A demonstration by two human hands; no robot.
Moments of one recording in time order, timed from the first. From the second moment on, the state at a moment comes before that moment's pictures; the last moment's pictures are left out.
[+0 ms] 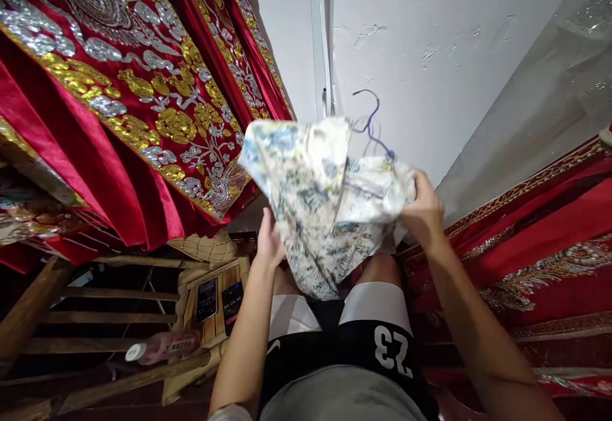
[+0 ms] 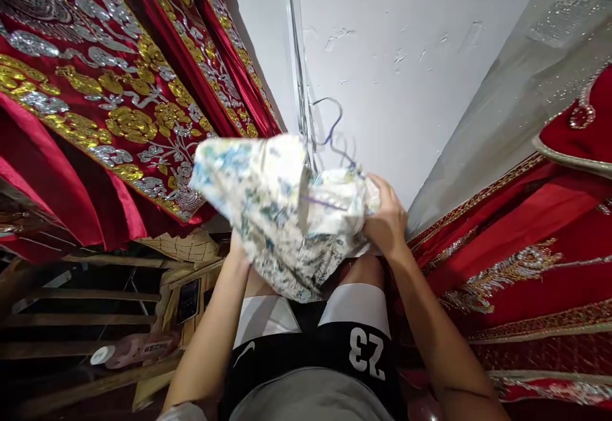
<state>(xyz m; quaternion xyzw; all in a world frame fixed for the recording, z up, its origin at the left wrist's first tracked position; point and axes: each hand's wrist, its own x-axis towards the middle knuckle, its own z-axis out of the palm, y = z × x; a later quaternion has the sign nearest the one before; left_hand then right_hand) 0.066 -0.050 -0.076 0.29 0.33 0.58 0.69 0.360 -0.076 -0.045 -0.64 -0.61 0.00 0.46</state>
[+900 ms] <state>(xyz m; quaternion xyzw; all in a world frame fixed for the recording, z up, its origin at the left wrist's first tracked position) 0.116 -0.146 -0.195 0.30 0.42 0.54 0.67 0.277 -0.098 -0.112 -0.44 -0.76 0.21 0.43</state>
